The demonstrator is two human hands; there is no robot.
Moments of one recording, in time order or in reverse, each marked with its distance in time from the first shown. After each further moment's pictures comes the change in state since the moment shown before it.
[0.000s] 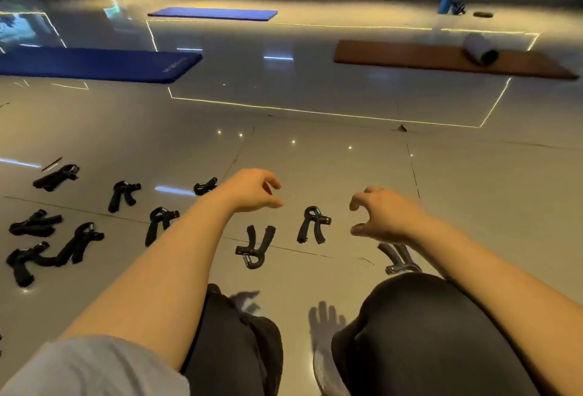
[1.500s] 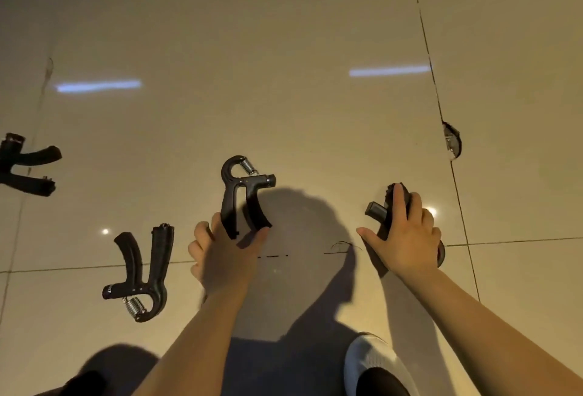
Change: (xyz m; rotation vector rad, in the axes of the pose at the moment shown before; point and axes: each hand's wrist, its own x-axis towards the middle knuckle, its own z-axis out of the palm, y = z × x) left_hand 0.282 -0.088 0.313 0.004 0.117 -0.621; right_hand 0.165 0.219 0.313 0.211 -0.133 0.764
